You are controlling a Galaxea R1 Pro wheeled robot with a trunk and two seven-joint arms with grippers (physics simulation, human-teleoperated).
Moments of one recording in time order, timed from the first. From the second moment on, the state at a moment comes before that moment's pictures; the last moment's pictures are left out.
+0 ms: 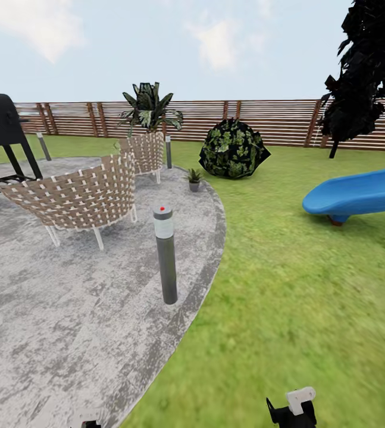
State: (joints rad) left arm -0.34 0.11 0.06 -0.18 0.08 -0.28 -0.15; right arm -0.39 -0.08 -0.38 -0.15 0.54 -0.51 0.06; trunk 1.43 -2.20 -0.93
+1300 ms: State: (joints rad) left arm -0.34 0.11 0.06 -0.19 0.08 -0.28 -0.15; right arm -0.40 -0.08 -0.38 -0.15 0.54 -0.51 0.06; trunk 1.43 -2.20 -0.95
